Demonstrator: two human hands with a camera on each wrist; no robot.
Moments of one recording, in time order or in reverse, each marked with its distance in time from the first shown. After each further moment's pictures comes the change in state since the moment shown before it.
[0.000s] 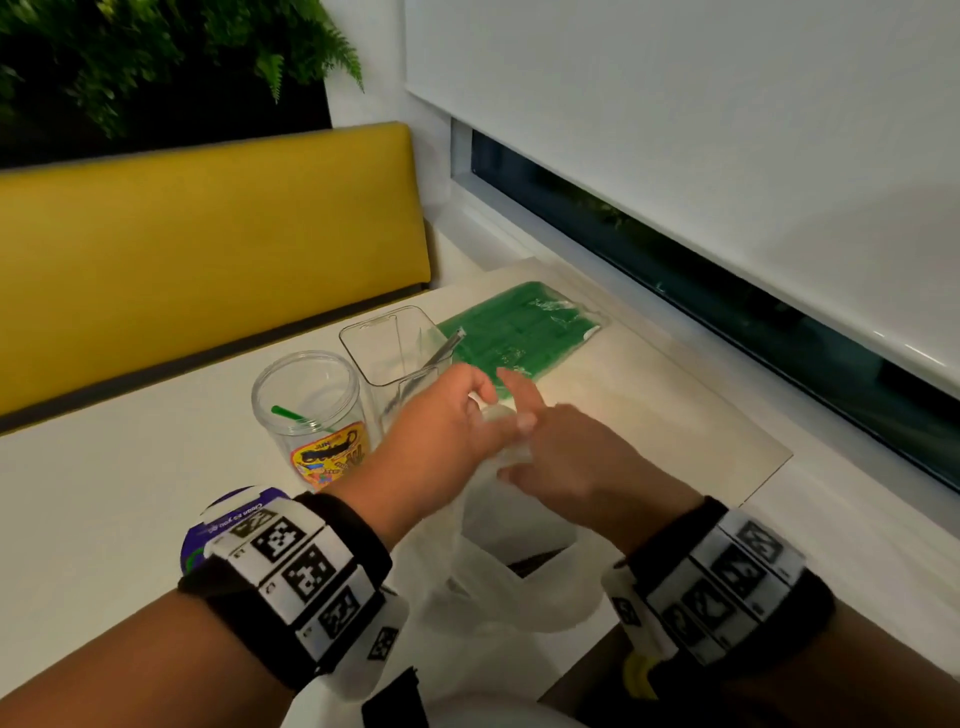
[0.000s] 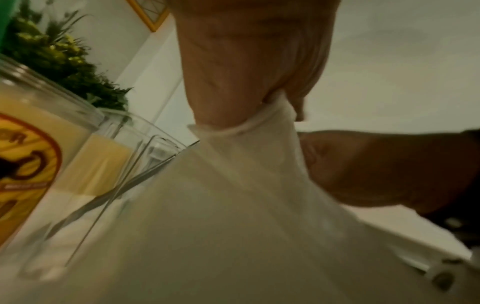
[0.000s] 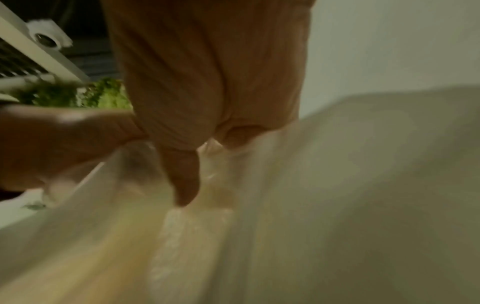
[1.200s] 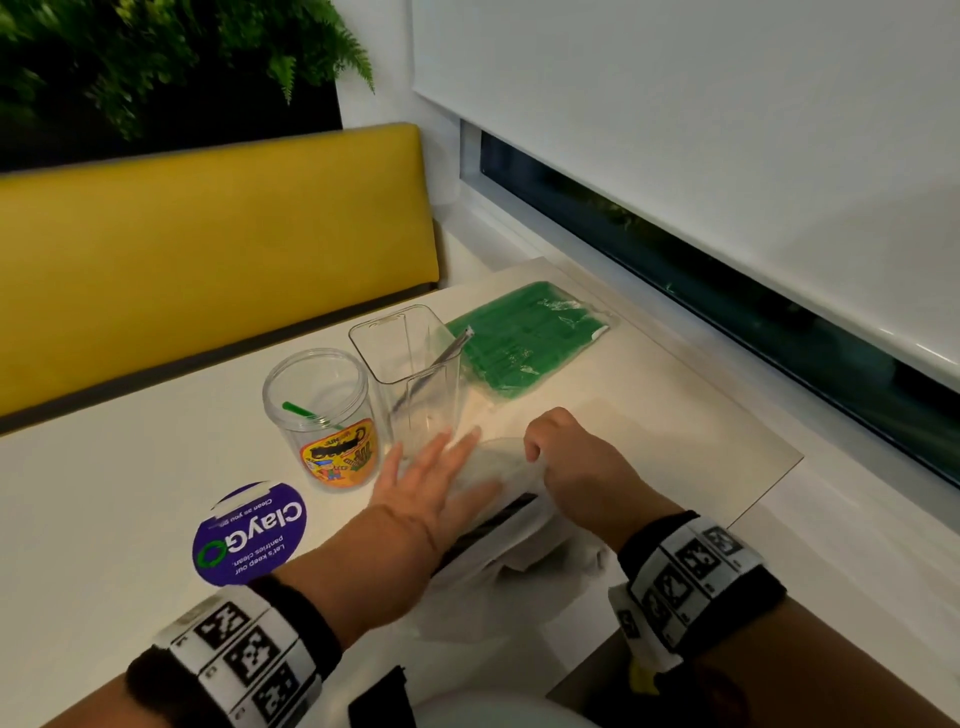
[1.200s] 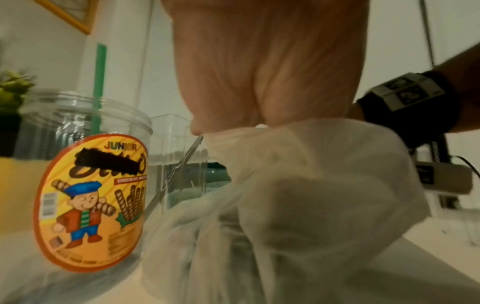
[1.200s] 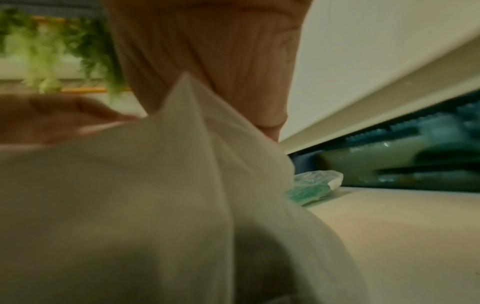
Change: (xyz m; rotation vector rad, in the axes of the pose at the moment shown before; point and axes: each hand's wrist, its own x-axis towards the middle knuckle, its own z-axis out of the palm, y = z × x) left_hand -0.037 -0.074 0.013 1.028 -0.283 0.166; right_hand 0.011 0.048 0.043 0.154 0.008 0.074
